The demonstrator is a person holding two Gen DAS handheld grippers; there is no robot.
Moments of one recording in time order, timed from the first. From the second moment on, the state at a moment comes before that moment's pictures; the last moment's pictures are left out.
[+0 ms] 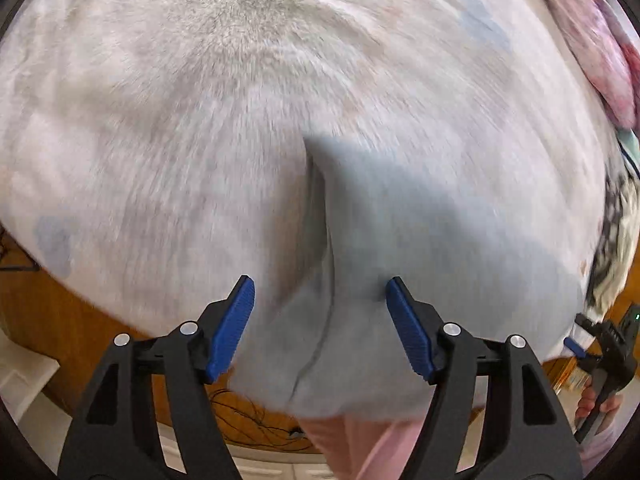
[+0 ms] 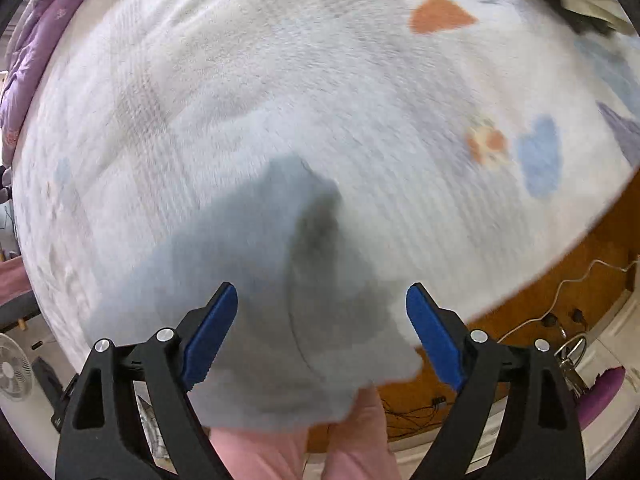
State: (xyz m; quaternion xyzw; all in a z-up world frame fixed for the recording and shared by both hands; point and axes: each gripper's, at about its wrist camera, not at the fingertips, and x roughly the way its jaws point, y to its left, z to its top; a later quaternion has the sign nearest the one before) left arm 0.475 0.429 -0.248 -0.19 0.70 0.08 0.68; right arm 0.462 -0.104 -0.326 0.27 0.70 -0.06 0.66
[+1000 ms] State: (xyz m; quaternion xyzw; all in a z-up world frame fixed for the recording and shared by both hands) left arm 0.556 0.390 -0.223 -0.05 0.69 0.05 0.72; right arm 0.537 -0.103 -0.278 0.20 0.66 -0.06 0.72
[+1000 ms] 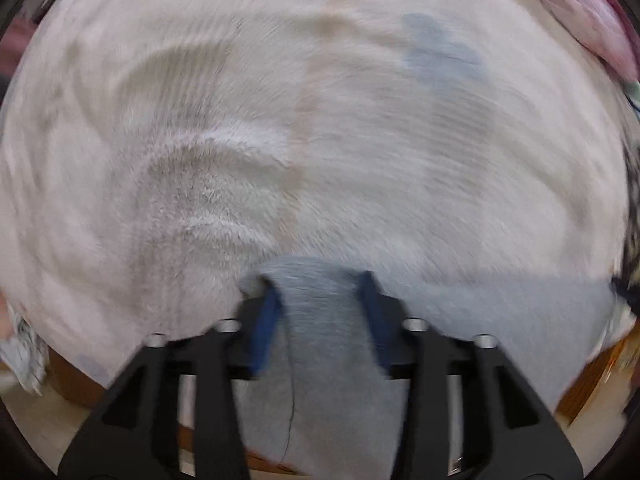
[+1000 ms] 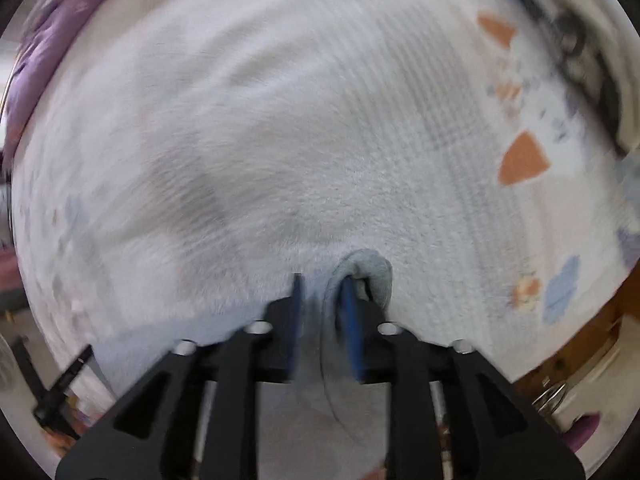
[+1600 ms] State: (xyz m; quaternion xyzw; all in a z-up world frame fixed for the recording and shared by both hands) left arm 0.530 0.260 -0.255 -0.05 0.66 -0.03 0.75; right arm 0.534 0.079 -0.299 0.13 0.65 0.17 0.72
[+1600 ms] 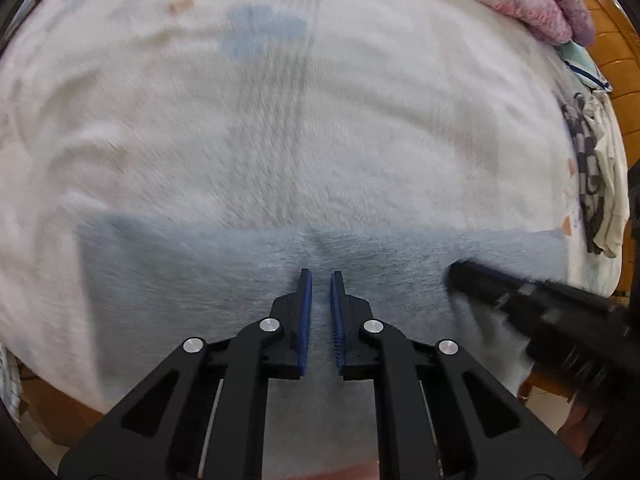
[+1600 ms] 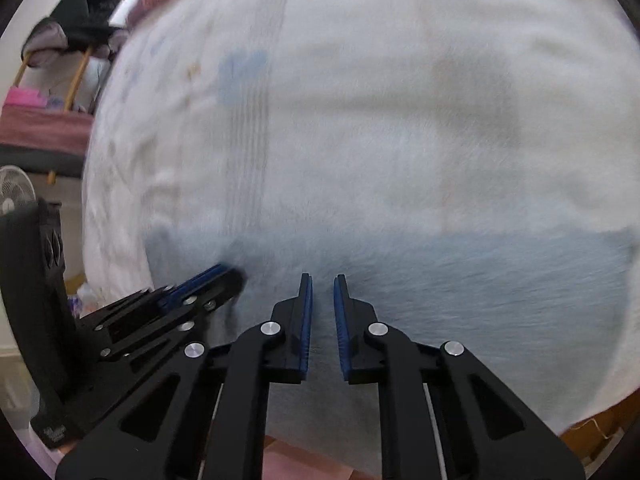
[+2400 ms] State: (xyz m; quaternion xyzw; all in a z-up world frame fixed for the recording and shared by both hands) left arm 0.450 0.331 -0.232 -0.02 0.67 0.02 0.74; right arm 0.444 0.001 -0.268 0.15 0.65 0.13 0.74
